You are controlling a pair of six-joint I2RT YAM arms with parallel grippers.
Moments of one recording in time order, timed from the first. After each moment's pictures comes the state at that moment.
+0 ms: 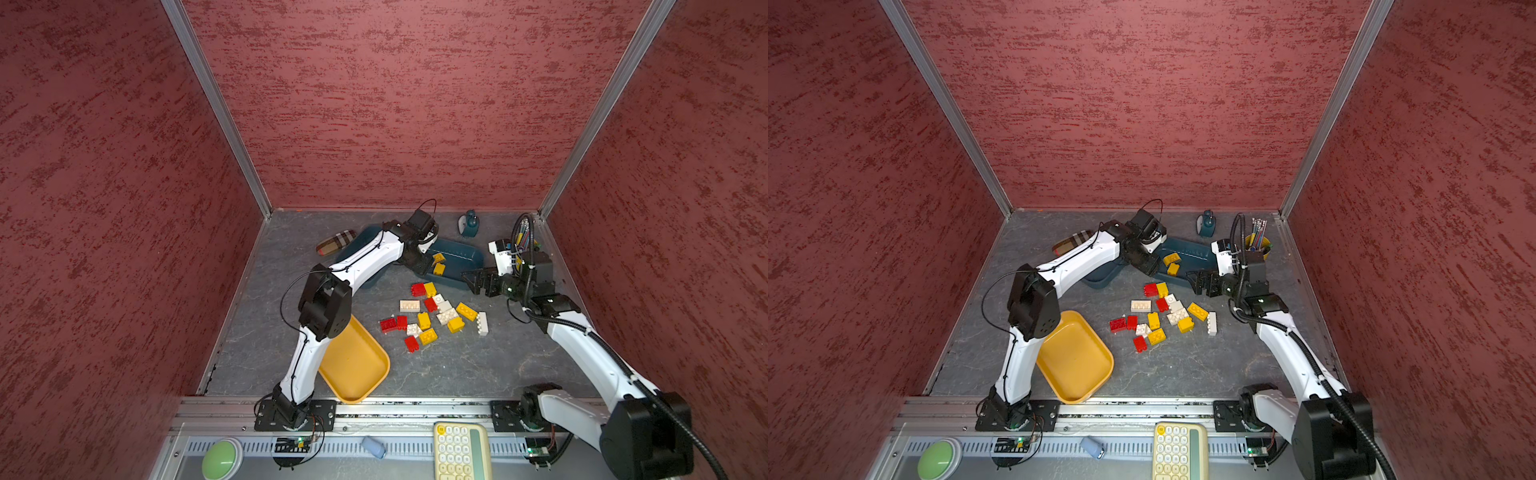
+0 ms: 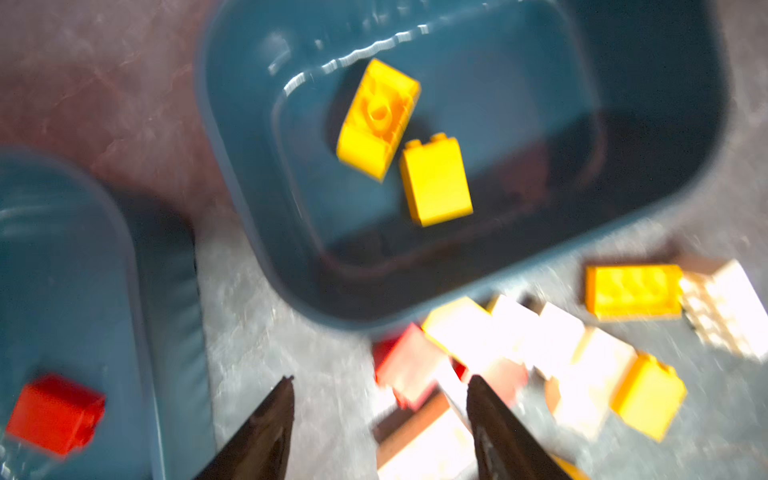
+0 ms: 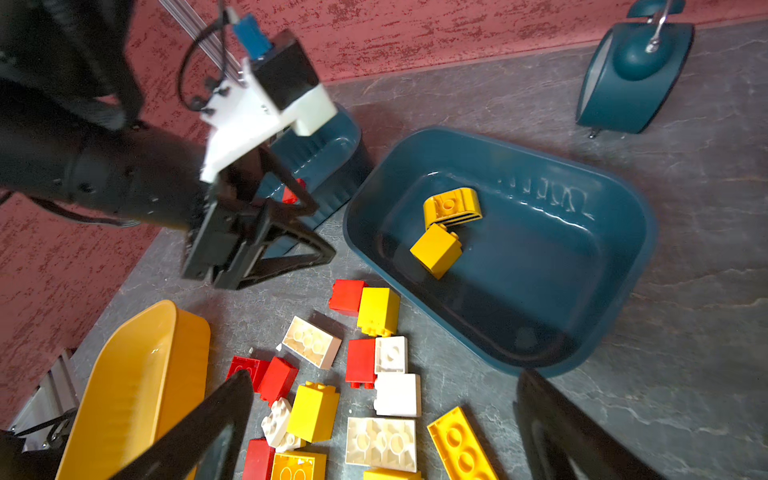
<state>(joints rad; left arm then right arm) -0.69 2.11 1.94 -0.98 0.05 -0.02 0.13 1.10 0.73 -0.19 -0.52 0.19</state>
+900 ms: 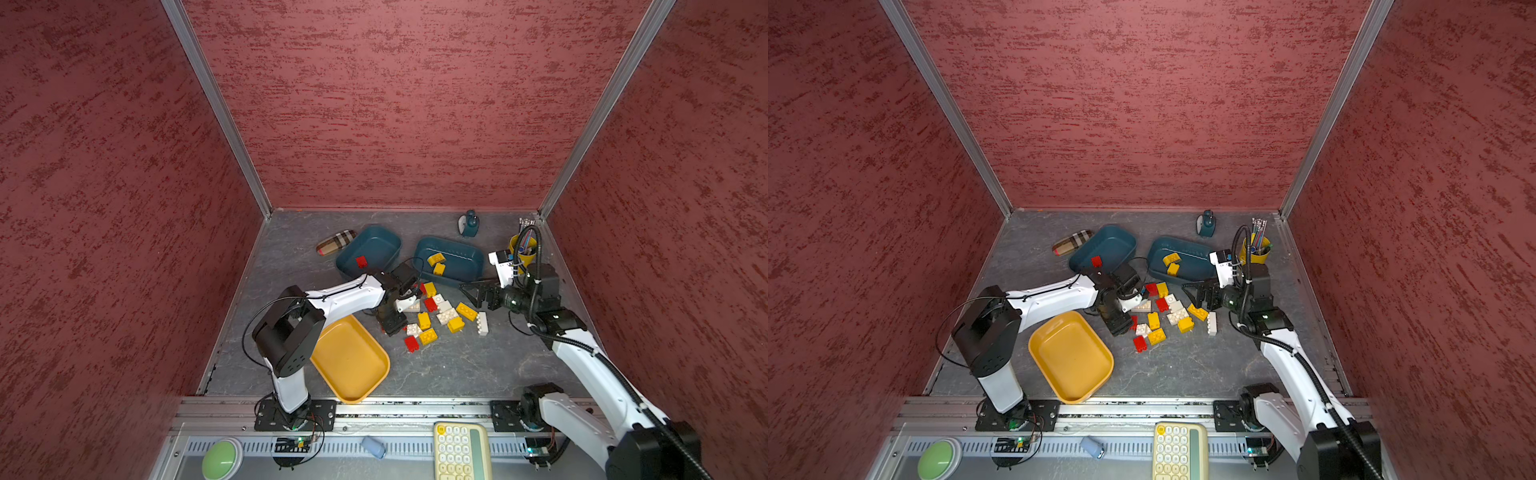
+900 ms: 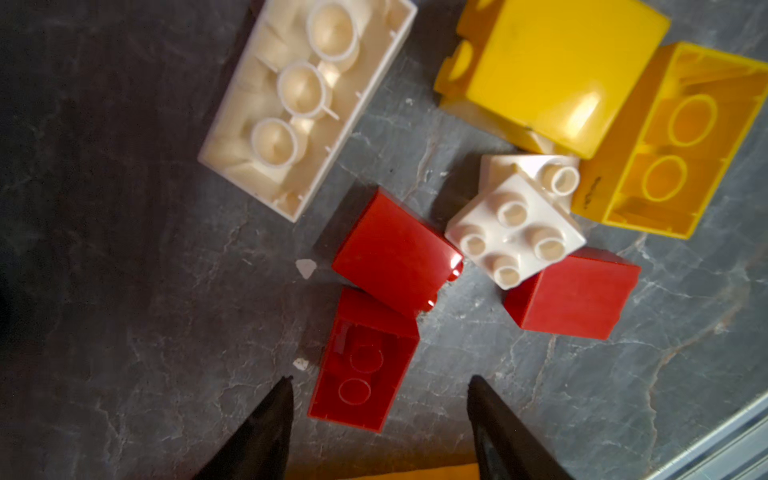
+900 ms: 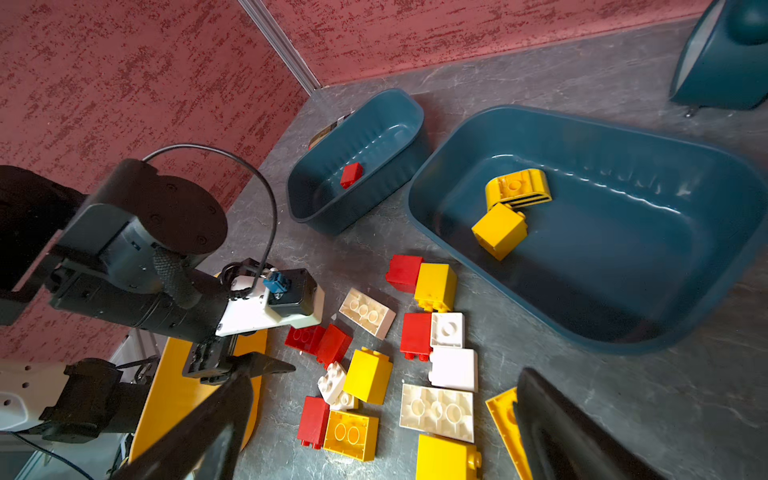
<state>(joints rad) -0.78 1.79 1.22 -0.88 0.02 0.18 0.13 0.96 0.63 -0.18 -0.66 0.23</state>
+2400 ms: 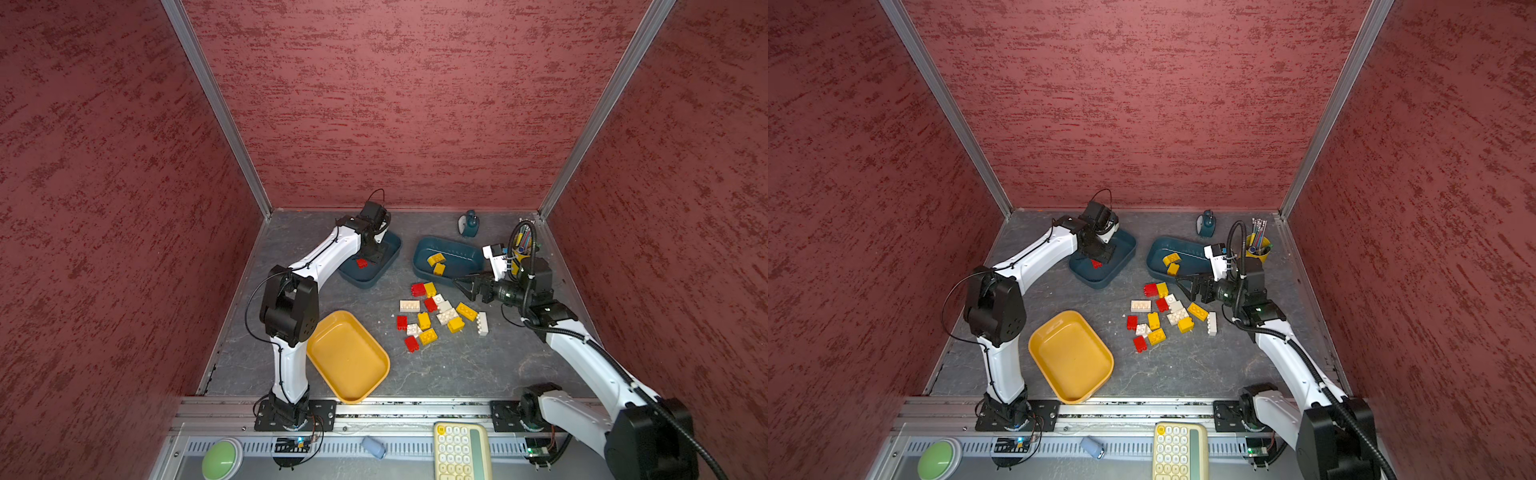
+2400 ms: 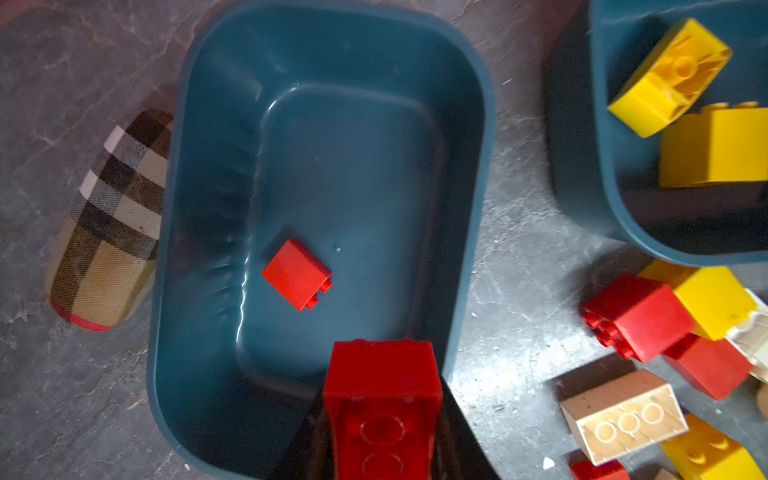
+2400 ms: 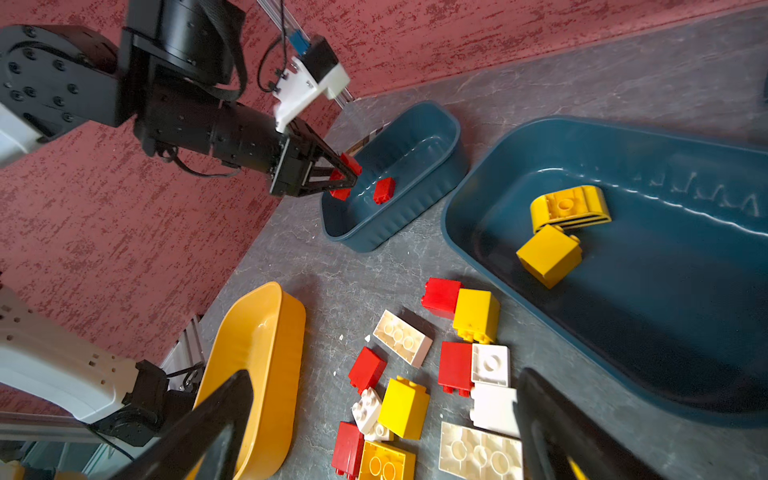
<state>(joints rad) -0.42 1.97 1.71 -0.90 -0.07 0.01 0.18 1.06 0.65 -0.03 -0.72 0.34</state>
